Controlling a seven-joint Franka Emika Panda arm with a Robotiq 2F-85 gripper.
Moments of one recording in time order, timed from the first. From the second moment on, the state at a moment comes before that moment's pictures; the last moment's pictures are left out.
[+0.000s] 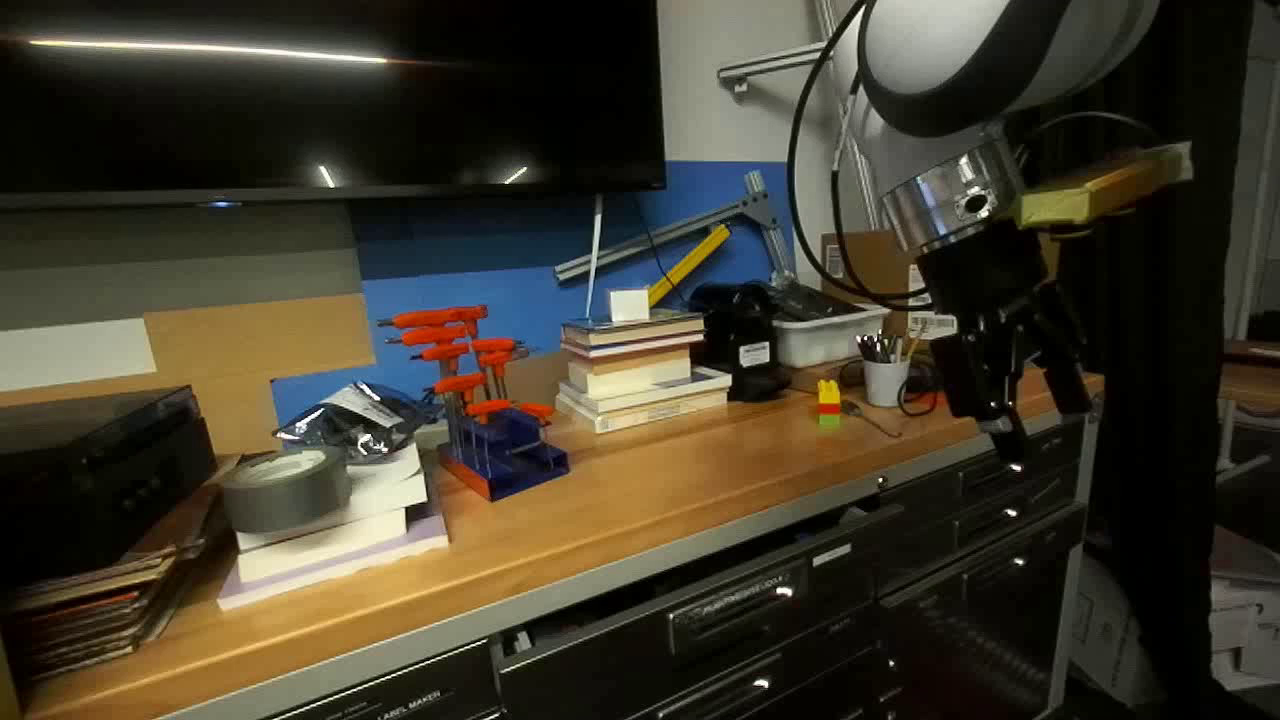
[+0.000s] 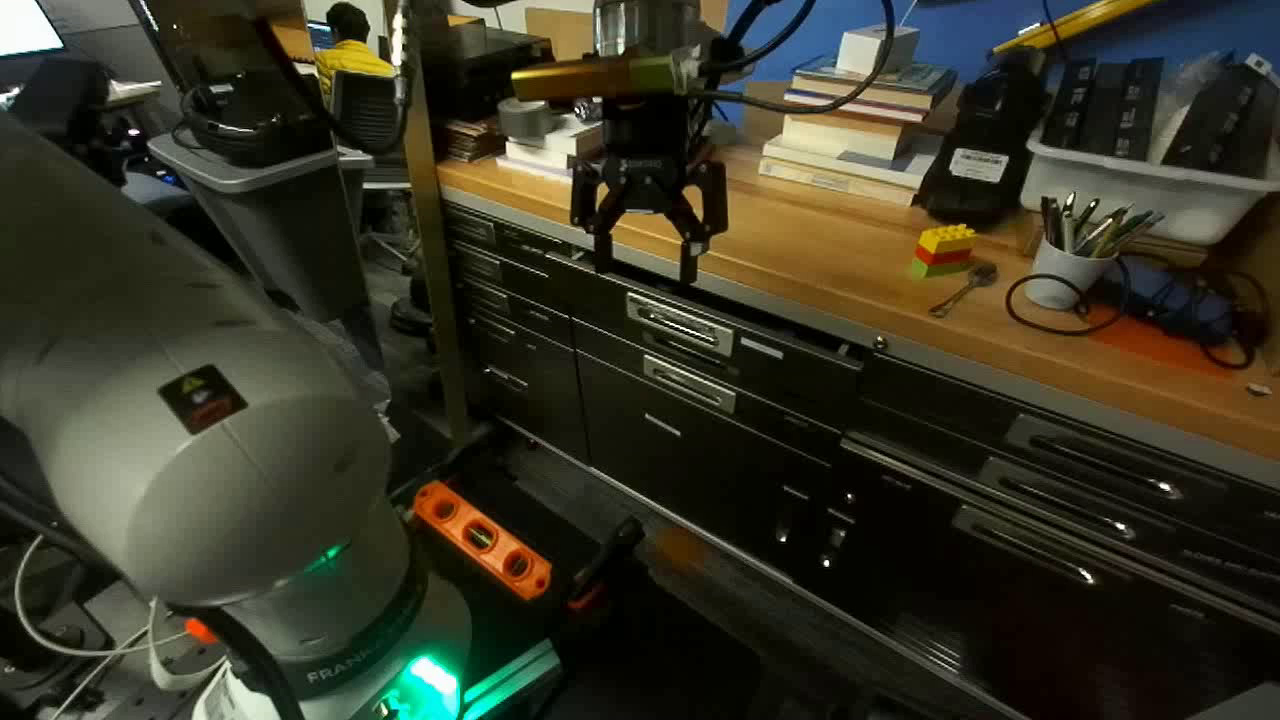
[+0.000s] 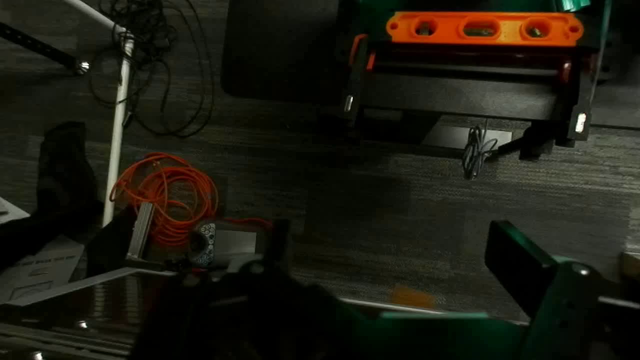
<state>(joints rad) -0.02 -0.39 0.05 -2.53 -0.22 1.82 -0.01</state>
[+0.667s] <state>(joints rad) -0.01 -0.37 0.04 -2.53 -0.20 1.85 0.00</state>
